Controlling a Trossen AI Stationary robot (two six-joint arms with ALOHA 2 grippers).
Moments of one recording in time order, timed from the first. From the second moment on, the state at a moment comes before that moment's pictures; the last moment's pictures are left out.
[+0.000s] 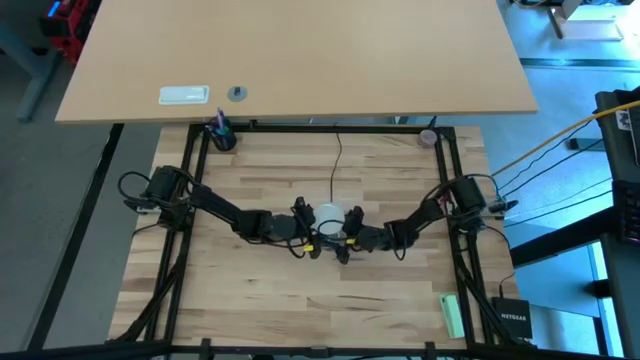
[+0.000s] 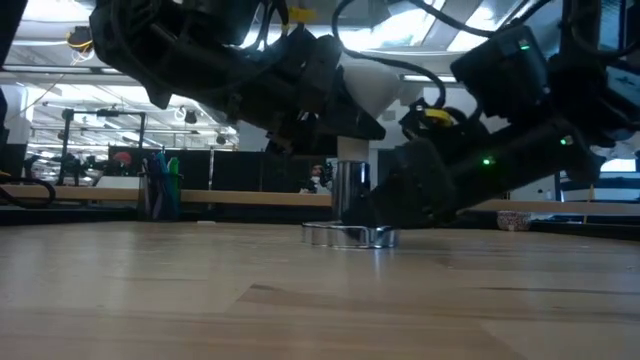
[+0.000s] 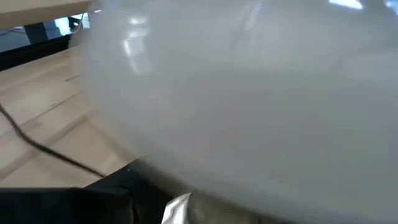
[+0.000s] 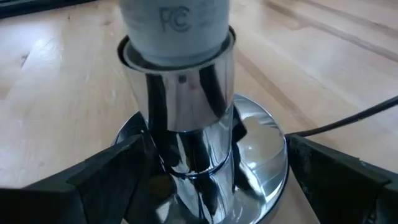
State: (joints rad) left arm -0.19 1.88 0.81 0.77 -0.49 -0.30; right arm 0.26 2.03 0.60 0.94 0.49 0.37
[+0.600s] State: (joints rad) left arm -0.20 1.88 0.82 0.71 -0.51 -0.31; right arm 0.26 2.03 0.64 0.87 0.53 0.34
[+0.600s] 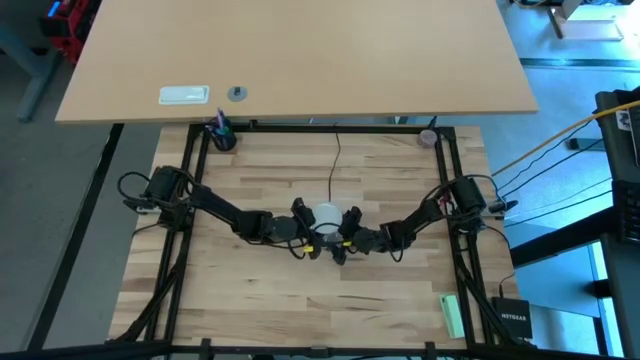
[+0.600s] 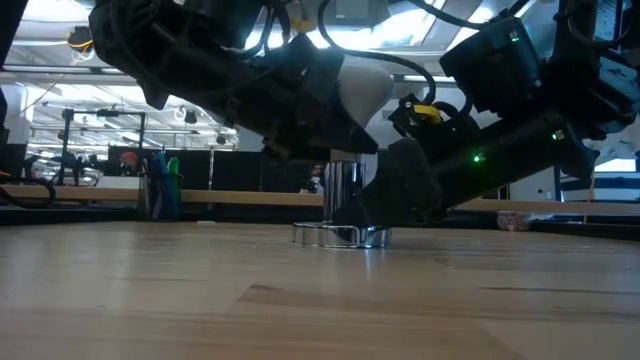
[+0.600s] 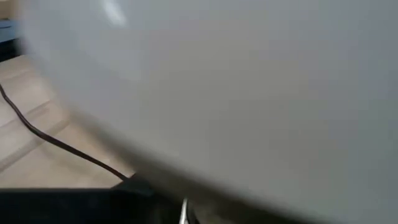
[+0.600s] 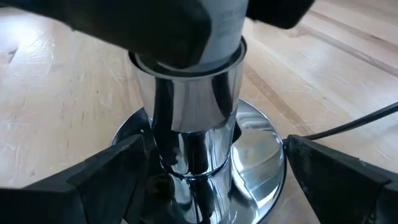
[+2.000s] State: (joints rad) left arm -0.14 1.82 0.84 0.68 -0.35 -0.16; right arm 0.26 1.91 0.69 0.77 0.47 0.31
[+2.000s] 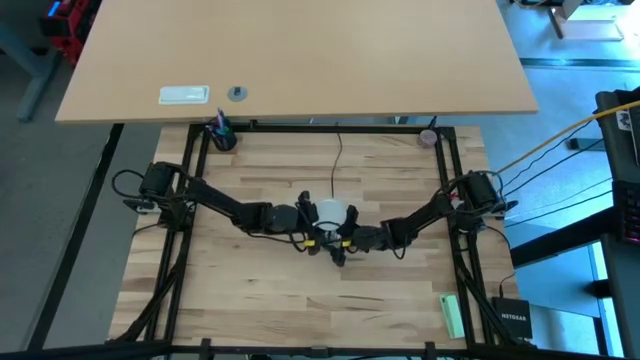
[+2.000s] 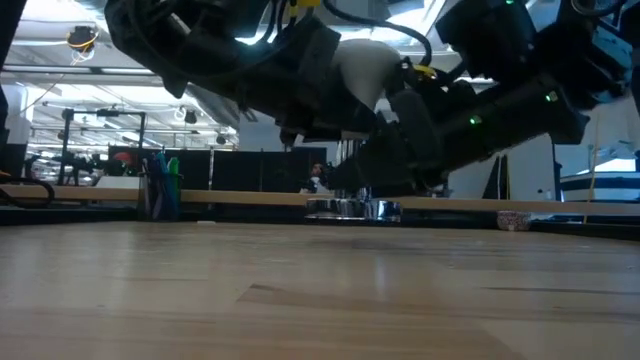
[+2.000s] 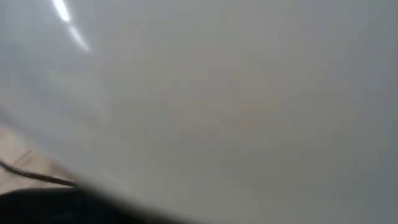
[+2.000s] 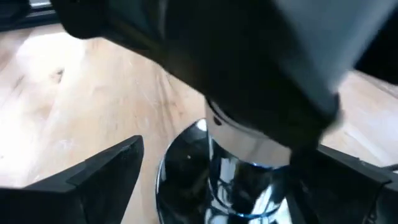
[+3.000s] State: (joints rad) left arm -0.16 1.72 0.87 0.55 -0.01 -0.11; right arm 0.29 1.87 0.69 0.86 0.18 0.10
